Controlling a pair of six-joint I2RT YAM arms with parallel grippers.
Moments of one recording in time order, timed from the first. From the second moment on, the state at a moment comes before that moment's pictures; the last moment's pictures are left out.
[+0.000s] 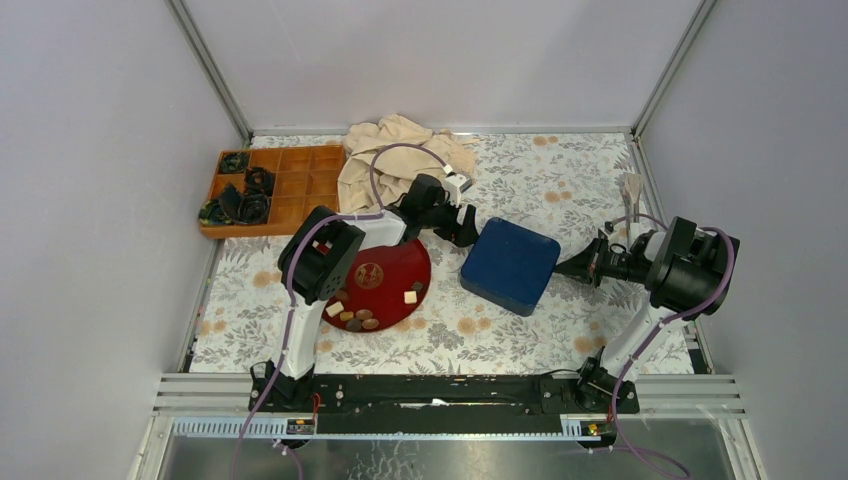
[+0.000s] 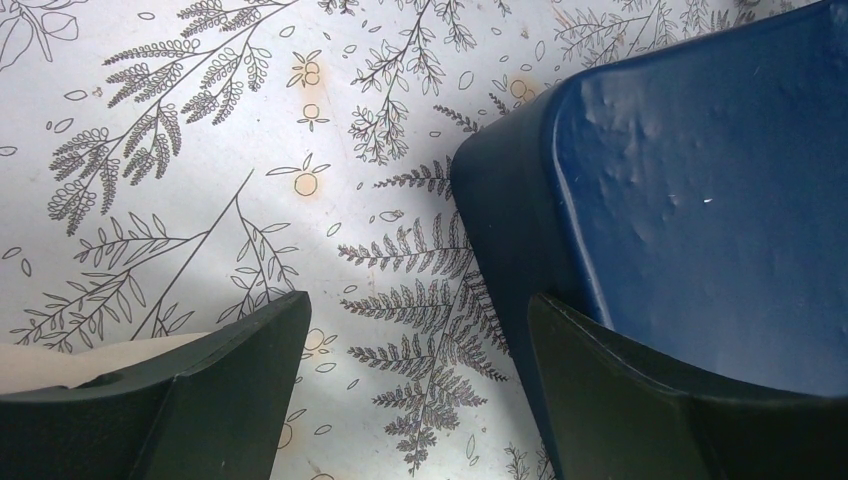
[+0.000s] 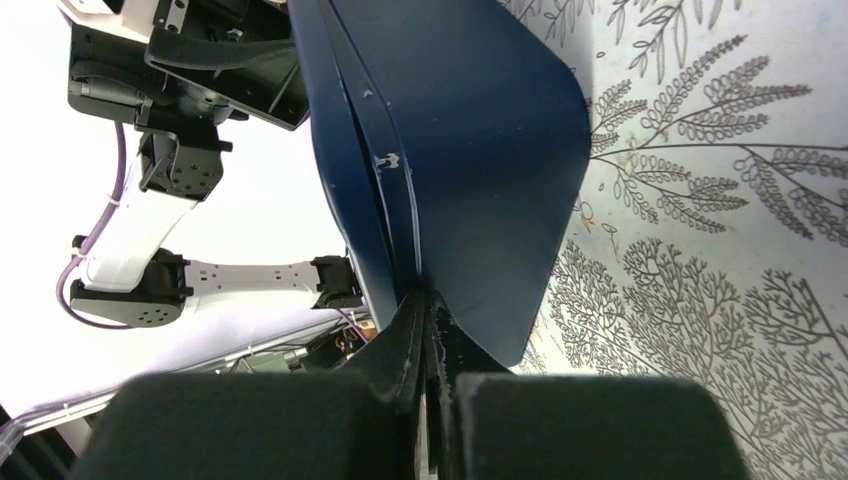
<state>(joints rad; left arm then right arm) -0.58 2.14 1.31 0.23 0.48 -0.19 -0.48 1.90 0.86 -0.65 -1.24 -0.10</state>
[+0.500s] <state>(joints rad) -0.61 2.14 1.31 0.23 0.49 -0.19 -0.53 1.80 0.83 -0.51 -1.16 0.03</state>
